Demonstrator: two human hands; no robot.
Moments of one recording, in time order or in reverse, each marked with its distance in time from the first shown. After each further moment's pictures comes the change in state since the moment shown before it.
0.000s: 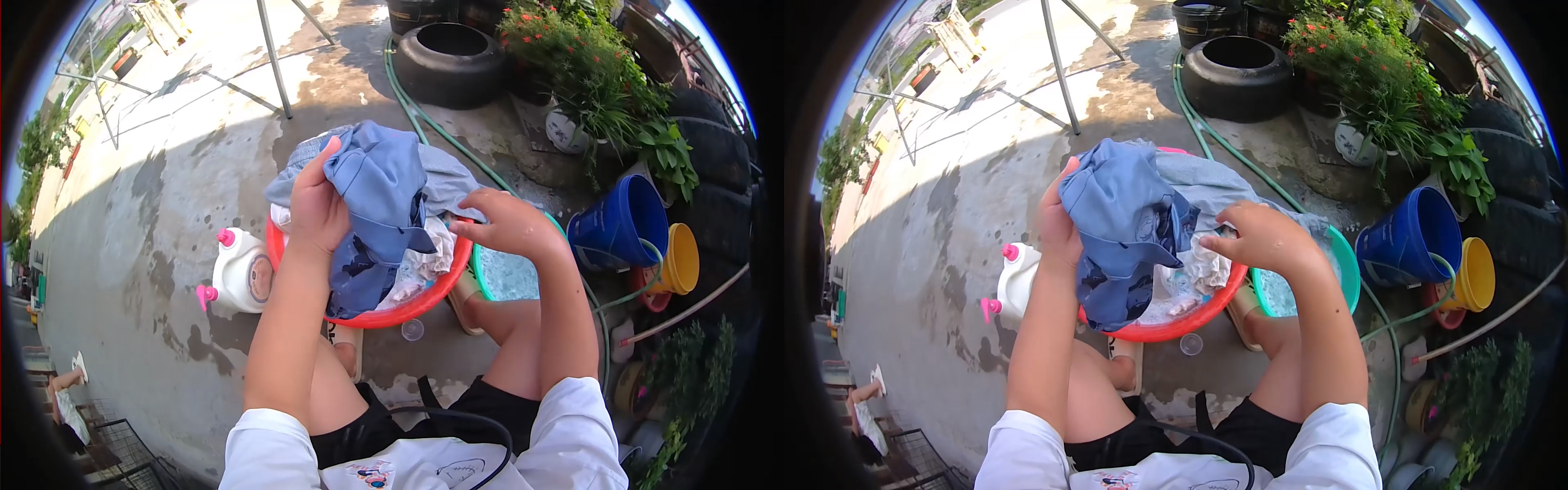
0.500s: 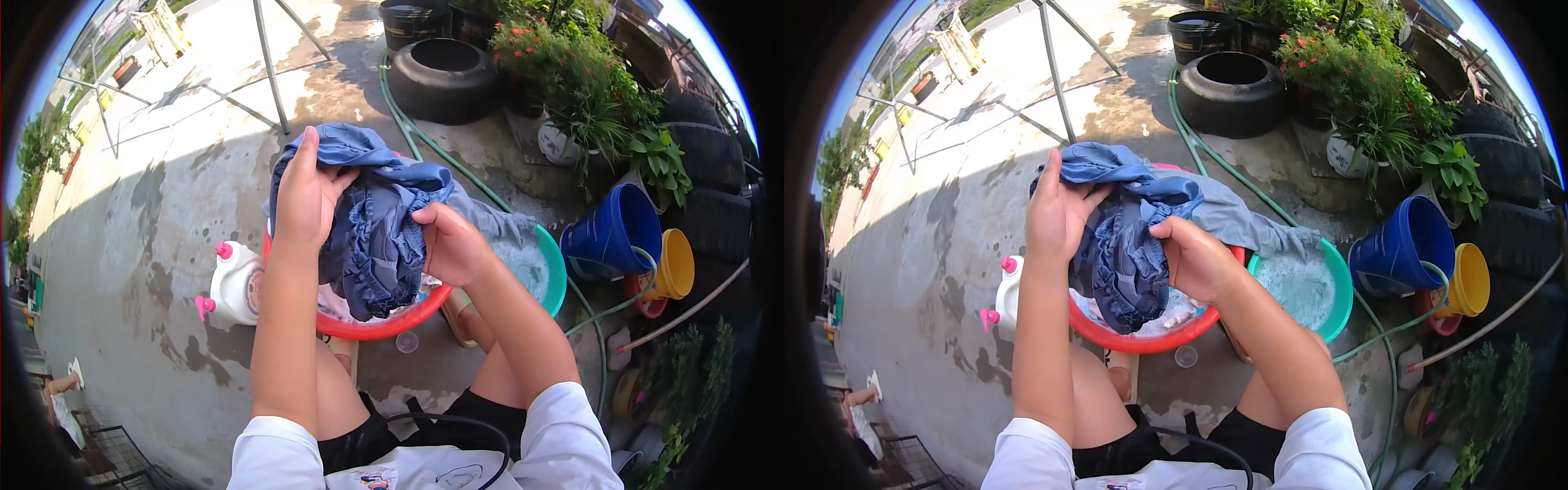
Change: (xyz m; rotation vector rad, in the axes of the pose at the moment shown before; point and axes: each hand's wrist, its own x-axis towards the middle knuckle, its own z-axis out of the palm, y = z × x) left_hand 0.019 -0.002 0.031 0.762 0.425 0.350; right_hand 0.024 -0.042 0.044 1.927 -0.359 -0.221
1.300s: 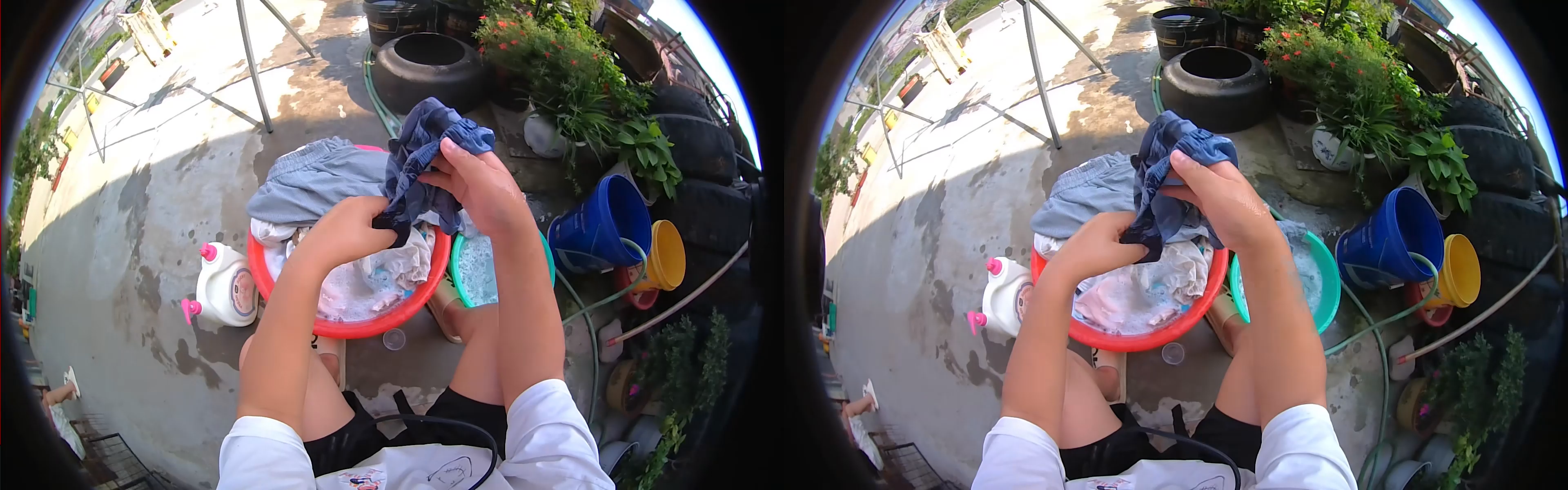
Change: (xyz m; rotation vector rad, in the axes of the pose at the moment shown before) left_hand -0.018 -0.043 0.012 1.226 -0.508 -0.106; right_hand -0.018 -0.063 0.004 -0.519 0.214 -0.518
